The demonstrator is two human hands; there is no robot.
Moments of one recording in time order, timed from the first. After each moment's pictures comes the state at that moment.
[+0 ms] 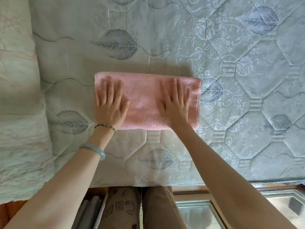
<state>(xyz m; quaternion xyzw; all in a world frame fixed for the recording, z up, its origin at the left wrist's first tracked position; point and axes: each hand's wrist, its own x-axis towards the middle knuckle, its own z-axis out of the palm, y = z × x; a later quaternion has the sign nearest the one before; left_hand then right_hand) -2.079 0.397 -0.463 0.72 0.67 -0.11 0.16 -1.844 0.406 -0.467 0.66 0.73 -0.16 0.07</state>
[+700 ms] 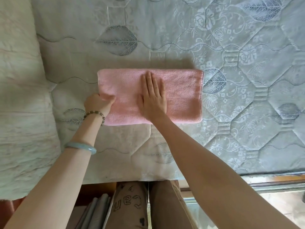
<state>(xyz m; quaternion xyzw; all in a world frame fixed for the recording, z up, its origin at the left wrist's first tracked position) -2.102 0.425 -0.420 0.38 0.84 -0.06 0.39 -1.926 0.408 -0.467 0.64 0.74 -0.21 0.08</state>
